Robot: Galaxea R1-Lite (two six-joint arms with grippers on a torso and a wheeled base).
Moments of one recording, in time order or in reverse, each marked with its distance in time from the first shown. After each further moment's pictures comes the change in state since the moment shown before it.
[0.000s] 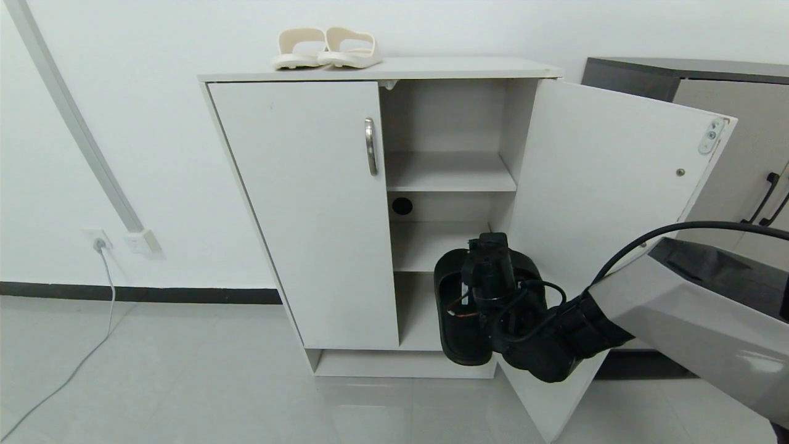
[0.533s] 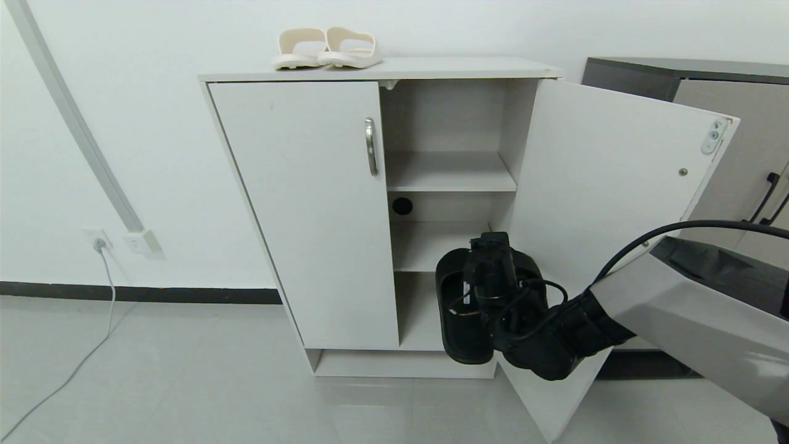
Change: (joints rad) left arm 0.000 0.000 0.000 0.000 0.000 -0.001; right arm -0.021 -0.001 0.000 0.002 0.001 -0.007
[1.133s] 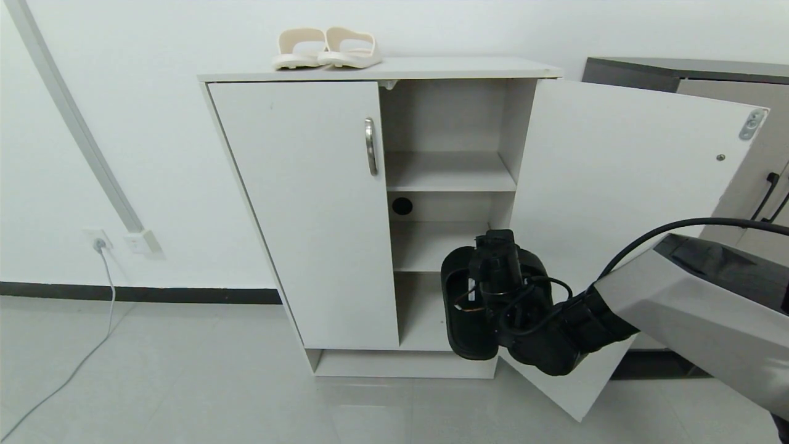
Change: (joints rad) left arm 0.000 0.000 0.000 0.000 0.000 -0.002; right arm -0.008 -0.001 -0.001 -0.002 0.005 -0.006
